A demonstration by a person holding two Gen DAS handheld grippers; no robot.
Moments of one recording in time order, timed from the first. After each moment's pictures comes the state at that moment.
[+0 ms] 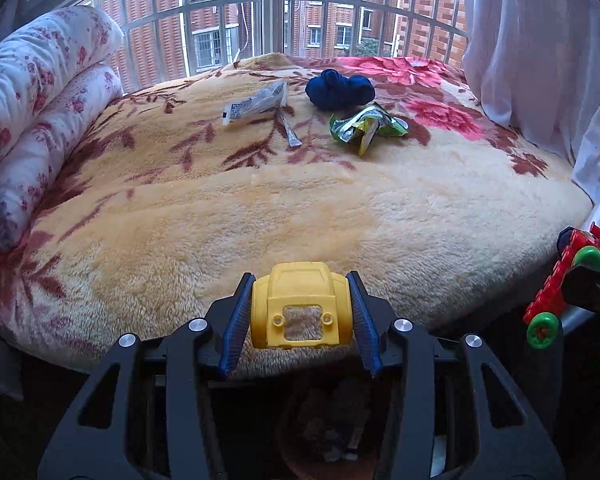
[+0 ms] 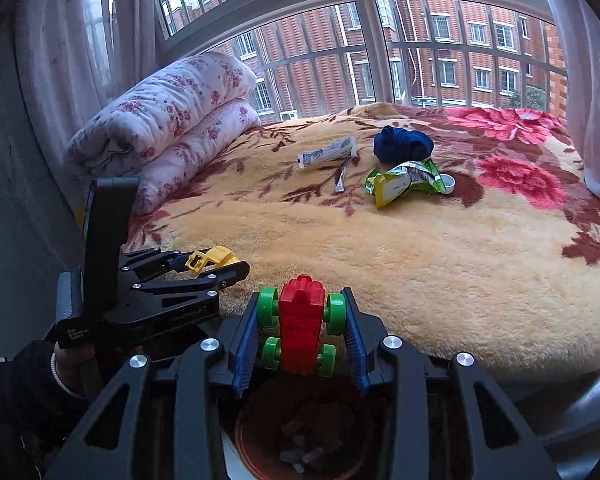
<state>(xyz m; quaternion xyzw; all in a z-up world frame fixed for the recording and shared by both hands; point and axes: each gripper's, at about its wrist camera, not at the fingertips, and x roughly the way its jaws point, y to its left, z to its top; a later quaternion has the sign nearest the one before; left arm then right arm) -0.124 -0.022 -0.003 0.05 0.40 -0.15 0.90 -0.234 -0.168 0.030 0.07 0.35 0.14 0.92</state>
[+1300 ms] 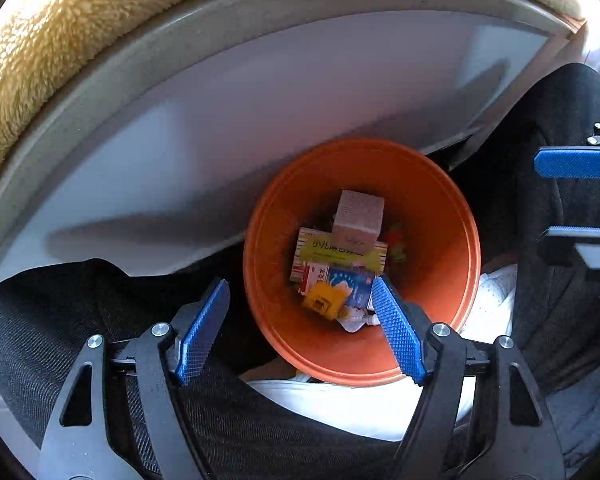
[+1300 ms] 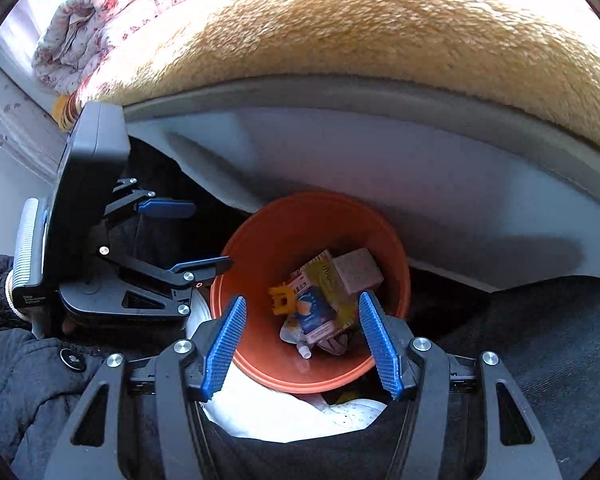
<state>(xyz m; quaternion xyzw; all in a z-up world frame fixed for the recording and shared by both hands) -0.167 -0.042 -0.167 0.18 0.59 -0.19 0.76 -0.241 -0.156 -0.141 0.07 0.56 0.18 0.81</state>
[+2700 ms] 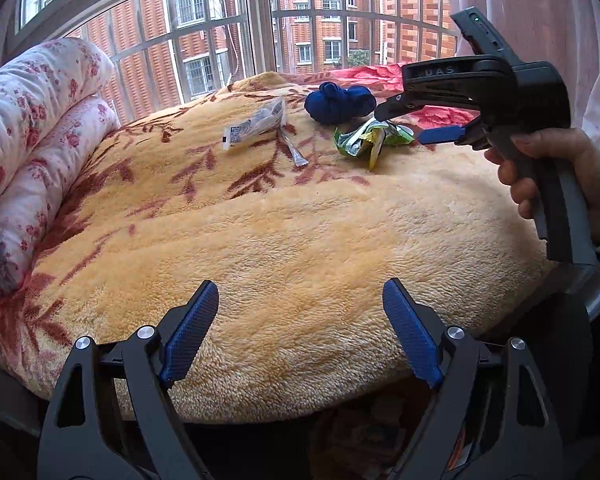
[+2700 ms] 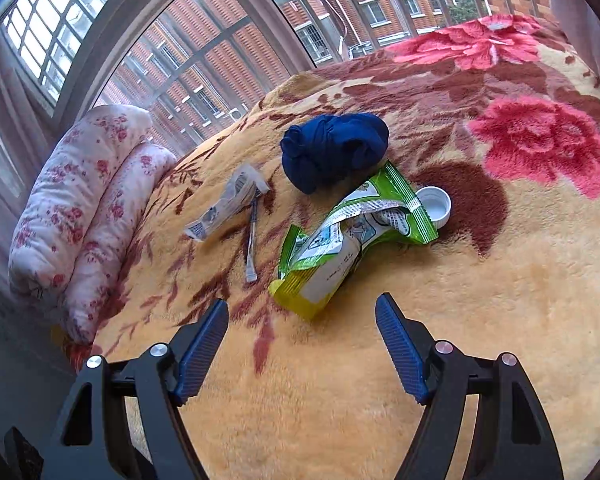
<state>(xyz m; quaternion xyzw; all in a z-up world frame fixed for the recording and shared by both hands) -0.102 -0.015 -0.007 0.09 0.35 -0.15 0.92 0.000 -0.242 -0.015 0.24 0.41 0.07 0.87</state>
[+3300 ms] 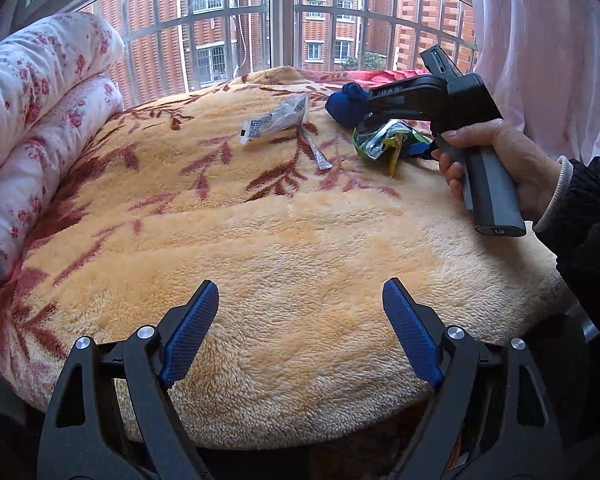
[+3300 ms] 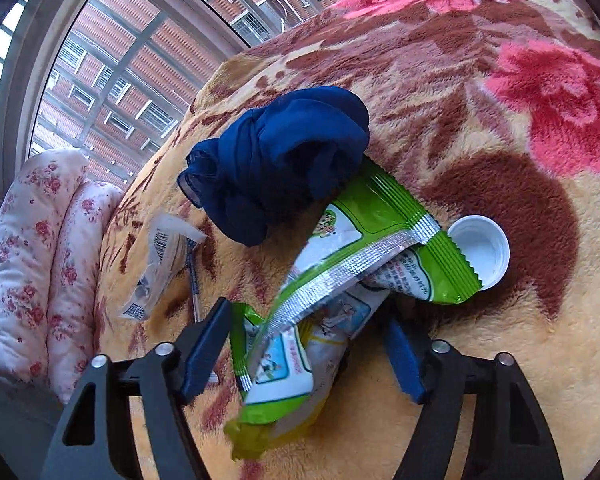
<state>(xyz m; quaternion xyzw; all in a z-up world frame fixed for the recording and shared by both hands) -0.077 0.005 -0.010 0.05 0.36 -0.15 0.92 0.091 -0.249 -0.056 0.31 0.45 0.01 0.84</state>
